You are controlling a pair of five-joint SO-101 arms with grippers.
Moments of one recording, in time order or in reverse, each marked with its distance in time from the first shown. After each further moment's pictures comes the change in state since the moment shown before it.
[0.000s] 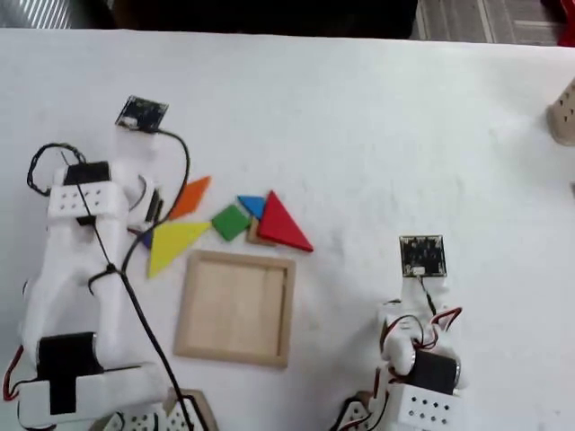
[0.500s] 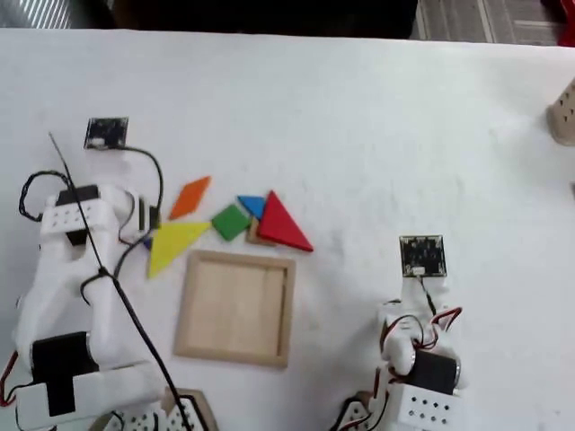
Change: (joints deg) left arm -5.5 0.0 10.4 -11.2 12.7; right arm 0.0 0.0 0.0 0.0 0.0
